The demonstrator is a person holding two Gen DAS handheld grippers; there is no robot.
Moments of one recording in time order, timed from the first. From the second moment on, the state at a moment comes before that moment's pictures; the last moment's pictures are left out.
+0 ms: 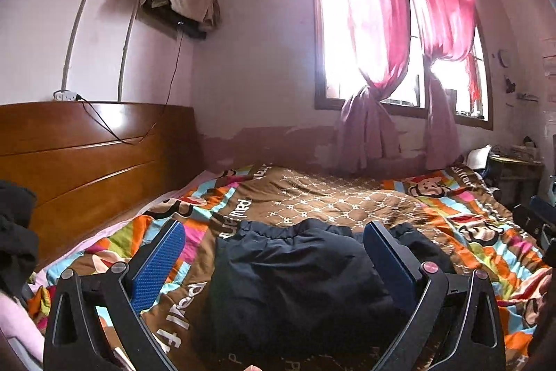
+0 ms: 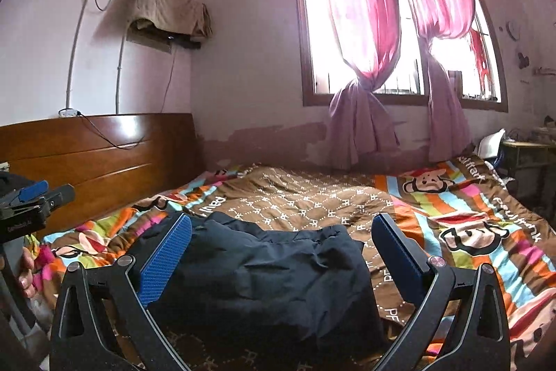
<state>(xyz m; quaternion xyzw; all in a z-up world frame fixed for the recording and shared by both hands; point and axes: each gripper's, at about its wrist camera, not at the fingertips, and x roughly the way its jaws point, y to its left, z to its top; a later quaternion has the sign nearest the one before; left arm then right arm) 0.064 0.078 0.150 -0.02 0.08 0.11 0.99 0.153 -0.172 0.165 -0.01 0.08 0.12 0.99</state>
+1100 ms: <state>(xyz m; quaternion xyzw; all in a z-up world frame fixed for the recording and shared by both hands) -0.042 0.053 0.082 -0.03 0.10 0.10 0.99 0.034 -0.181 0.106 -0.01 0.08 0.11 0.99</state>
